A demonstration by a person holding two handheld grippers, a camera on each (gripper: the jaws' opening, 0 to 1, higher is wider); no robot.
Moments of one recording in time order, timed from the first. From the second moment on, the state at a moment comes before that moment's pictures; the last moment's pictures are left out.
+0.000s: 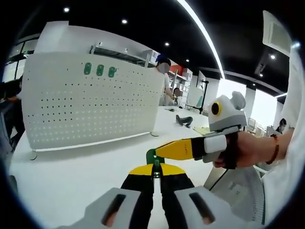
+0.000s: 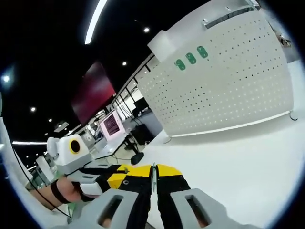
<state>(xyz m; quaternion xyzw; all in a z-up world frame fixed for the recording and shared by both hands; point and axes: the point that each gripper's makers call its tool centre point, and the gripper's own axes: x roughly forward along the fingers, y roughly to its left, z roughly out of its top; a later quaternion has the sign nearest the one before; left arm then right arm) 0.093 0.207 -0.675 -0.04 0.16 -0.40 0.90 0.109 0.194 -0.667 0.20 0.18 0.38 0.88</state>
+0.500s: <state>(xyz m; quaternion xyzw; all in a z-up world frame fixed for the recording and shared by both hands) 0.092 0.209 -0.679 -0.05 0.17 -0.40 0.90 0.108 0.196 -0.669 0.18 0.18 0.39 0.88</state>
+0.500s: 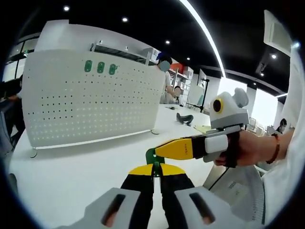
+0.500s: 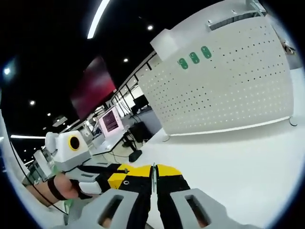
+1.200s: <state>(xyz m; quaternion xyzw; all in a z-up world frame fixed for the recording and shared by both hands) 0.095 0.213 -0.677 -0.06 0.17 -0.39 0.90 0.107 0.200 -0.661 0.15 0.15 0.40 0.89</state>
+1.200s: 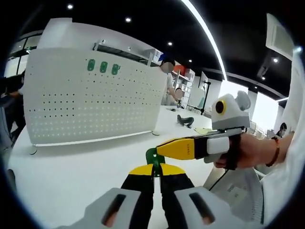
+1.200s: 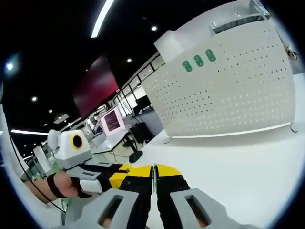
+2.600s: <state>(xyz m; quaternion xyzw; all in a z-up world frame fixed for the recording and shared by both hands) 0.136 0.237 -0.650 -0.05 0.14 -0.34 0.93 0.105 0.184 -0.658 0.14 0.14 0.40 0.89</state>
